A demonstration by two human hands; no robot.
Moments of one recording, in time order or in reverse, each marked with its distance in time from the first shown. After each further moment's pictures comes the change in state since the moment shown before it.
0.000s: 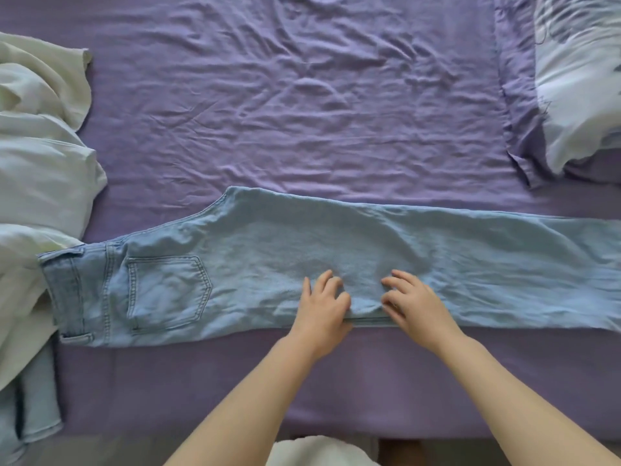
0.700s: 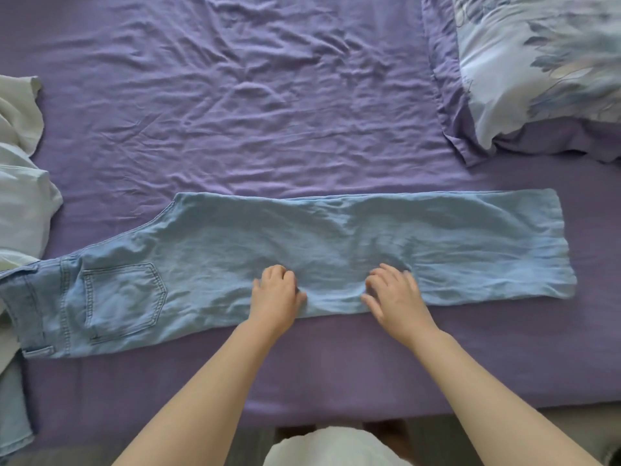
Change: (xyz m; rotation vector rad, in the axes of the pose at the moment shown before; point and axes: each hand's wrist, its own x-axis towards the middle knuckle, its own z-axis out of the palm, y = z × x) left_hand 0.024 0.026 -0.002 0.036 0.031 -0.305; right_hand -0.048 0.049 0.008 -0.045 -0.072 0.287
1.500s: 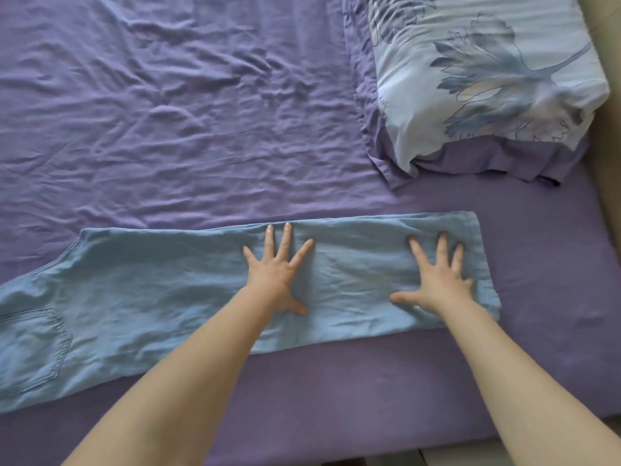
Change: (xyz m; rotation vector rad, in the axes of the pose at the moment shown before) left_hand 0.098 0.140 -0.036 0.306 -0.221 0.153; right_hand 0.021 0.186 -0.086 0.037 -0.267 0.526
